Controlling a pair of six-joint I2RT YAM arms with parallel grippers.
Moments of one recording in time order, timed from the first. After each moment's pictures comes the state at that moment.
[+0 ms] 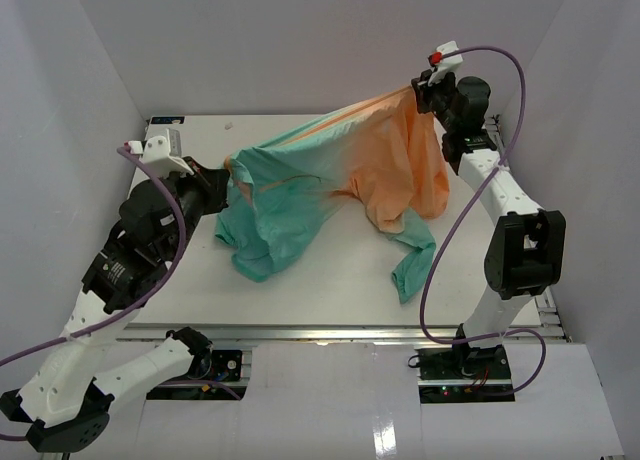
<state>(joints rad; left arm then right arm) -0.64 0.84 1.29 -0.58 -0.45 -0.49 0.16 1.75 1.50 0.33 -0.25 -0.16</state>
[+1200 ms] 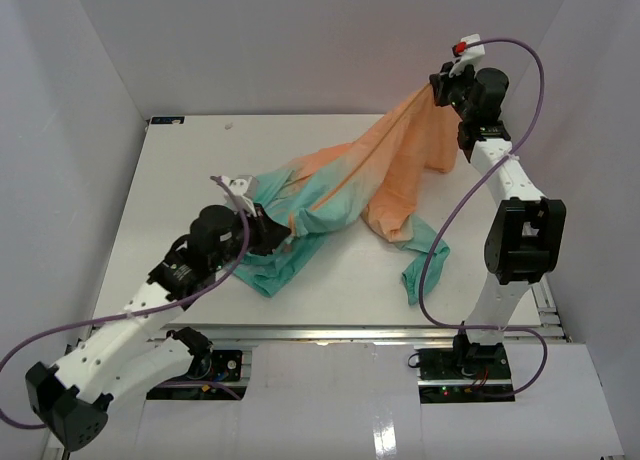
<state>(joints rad) -0.65 0.81 0.79 -0.29 0.03 -0.54 0.05 1.86 1.62 0.28 -0.31 -0.07</state>
